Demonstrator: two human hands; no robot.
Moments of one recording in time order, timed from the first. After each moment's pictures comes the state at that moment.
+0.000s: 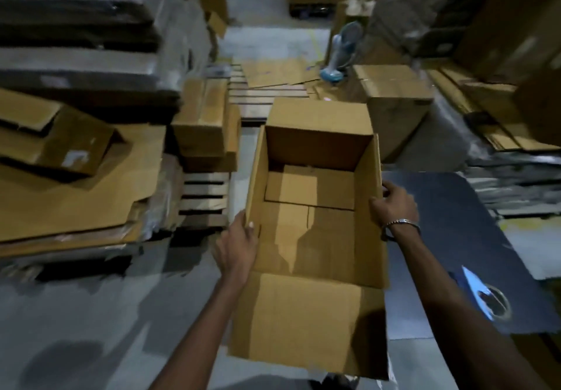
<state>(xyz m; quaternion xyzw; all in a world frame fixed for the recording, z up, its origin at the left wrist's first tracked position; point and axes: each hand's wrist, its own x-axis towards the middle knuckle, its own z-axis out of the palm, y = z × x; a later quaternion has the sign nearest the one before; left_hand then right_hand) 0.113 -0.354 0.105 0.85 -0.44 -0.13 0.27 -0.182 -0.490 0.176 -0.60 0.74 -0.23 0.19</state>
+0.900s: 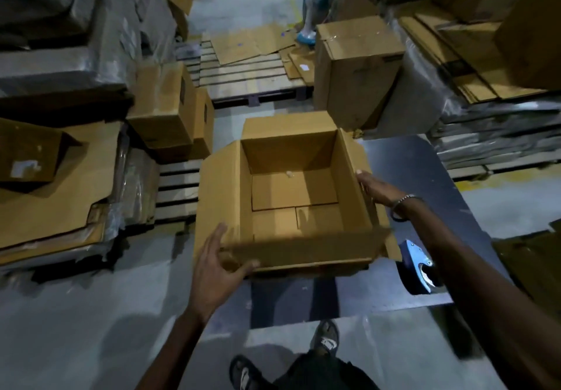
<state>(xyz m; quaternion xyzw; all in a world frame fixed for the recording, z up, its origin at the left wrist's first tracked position) -0.041 -0.340 0.072 0.72 -0.55 -0.25 0.33 -0.415 -0.590 0.112 -0.58 0.63 -0.09 0.51</state>
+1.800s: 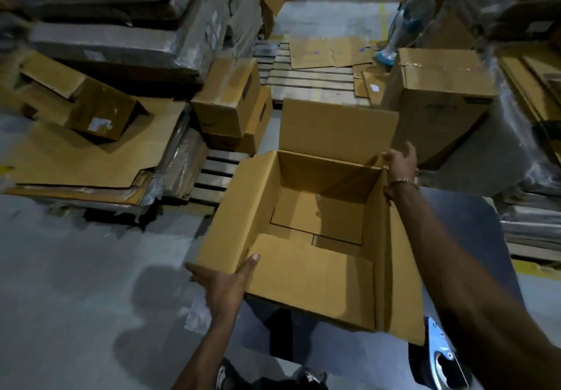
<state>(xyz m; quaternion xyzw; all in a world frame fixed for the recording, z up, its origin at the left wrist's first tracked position) -0.122 -0.374 0.068 0.85 -0.03 -0.29 0.43 -0.326 -0.752 0.130 -0.38 0.60 -0.44 0.55</state>
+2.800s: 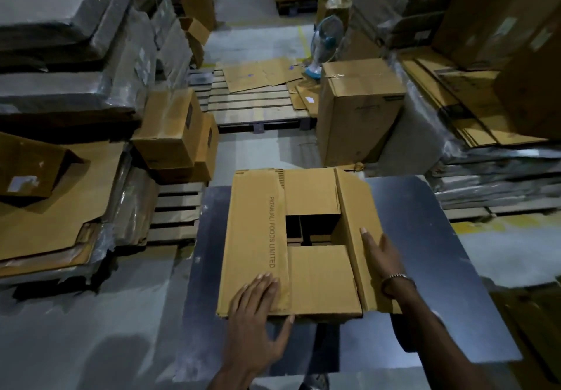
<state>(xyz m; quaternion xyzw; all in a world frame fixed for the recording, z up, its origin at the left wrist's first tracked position) -0.159 -0.350 0.047 0.68 -0.68 -0.09 0.27 -0.434 -0.555 0.067 -0.45 0.73 -0.25 0.44</state>
